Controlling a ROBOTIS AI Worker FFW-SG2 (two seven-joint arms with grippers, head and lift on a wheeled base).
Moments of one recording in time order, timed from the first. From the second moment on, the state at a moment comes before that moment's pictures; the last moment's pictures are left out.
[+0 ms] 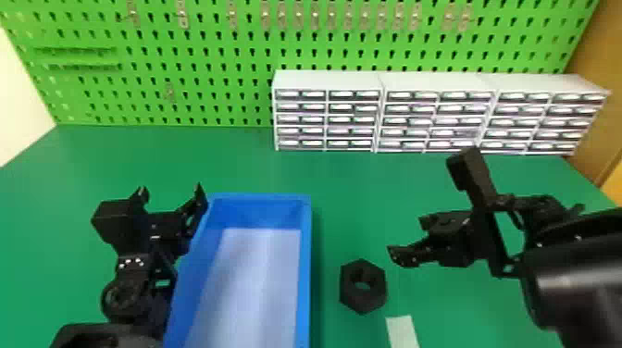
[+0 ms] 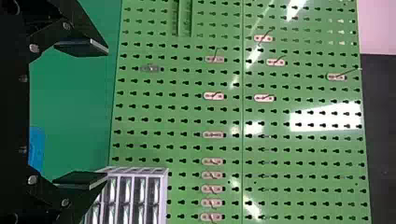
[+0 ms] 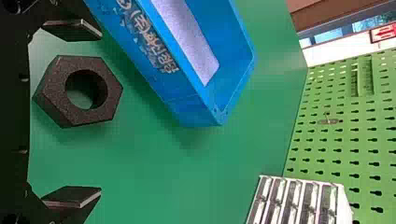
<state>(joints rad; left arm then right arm) 0.11 0.02 0.03 -1.75 0.03 -0.06 0.09 -0.18 -0.20 0.12 -1.99 0.34 1.10 1.06</state>
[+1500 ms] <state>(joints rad) 0.11 0.02 0.02 -1.74 0.03 -0.06 0.10 -0.22 -0.15 0.13 -1.86 0.50 1.08 1.16</state>
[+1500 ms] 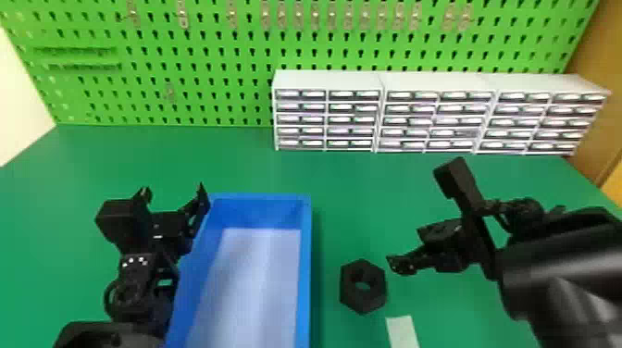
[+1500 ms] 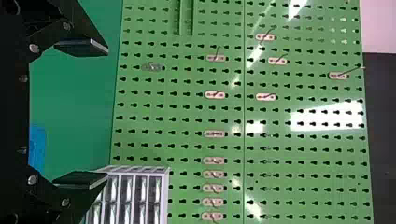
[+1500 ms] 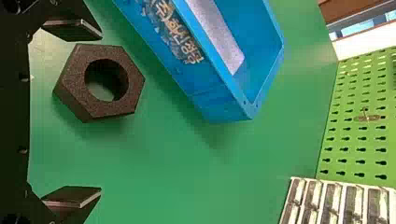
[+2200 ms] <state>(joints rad) 0.10 0.02 0.01 -1.74 0.03 -0.06 0.10 -0.27 -0.13 0.17 -1.73 0.50 1.03 1.15</state>
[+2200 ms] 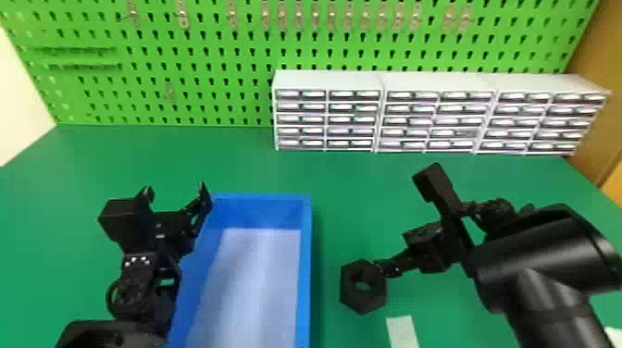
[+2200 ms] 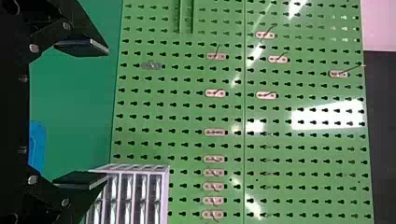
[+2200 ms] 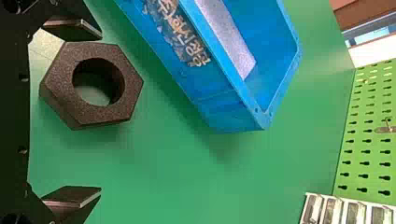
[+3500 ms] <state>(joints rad) 0.09 0.02 0.00 -1.73 0.03 -0.06 0.10 -0.36 -0.11 0.24 -1.48 0.43 0.98 1.00</state>
